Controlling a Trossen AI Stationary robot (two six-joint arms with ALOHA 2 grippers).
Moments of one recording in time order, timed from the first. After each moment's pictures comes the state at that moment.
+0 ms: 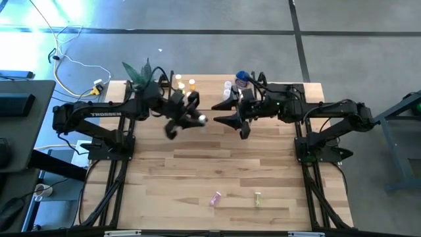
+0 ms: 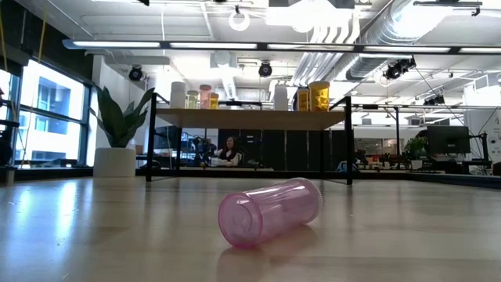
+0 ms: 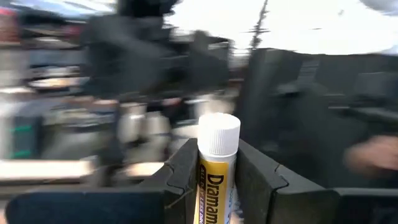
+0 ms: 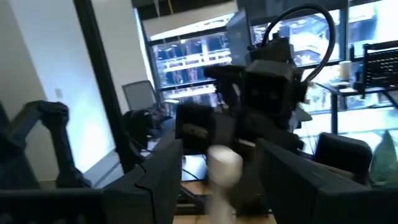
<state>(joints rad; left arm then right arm) 0.33 1.27 0.96 0.47 0.59 -0.30 -0.07 1.35 1.22 0.27 -0.23 0.18</state>
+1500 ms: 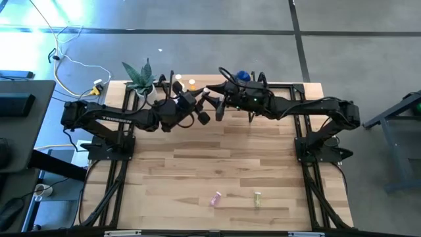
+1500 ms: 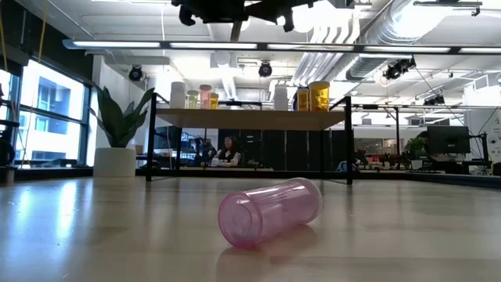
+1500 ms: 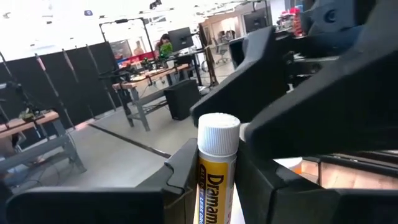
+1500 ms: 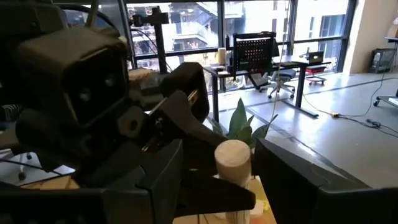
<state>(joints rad) 0.15 1.40 0.96 0.48 -0.73 0.27 -0.17 1.52 1.22 0.31 0.14 0.05</state>
